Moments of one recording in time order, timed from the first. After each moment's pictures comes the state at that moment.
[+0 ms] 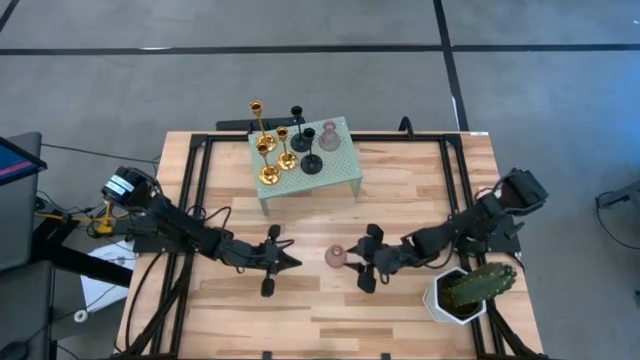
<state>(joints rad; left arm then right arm) -0.50 1.36 0.42 0.83 -0.40 -0.11 0.44 1.59 0.69 0.21 0.42 0.52</state>
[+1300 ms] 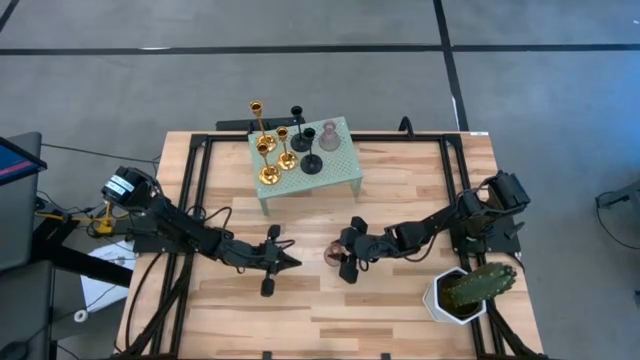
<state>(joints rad) -0.50 1.36 0.42 0.81 -0.40 -0.11 0.30 1.74 0.81 0.29 0.33 0.46</state>
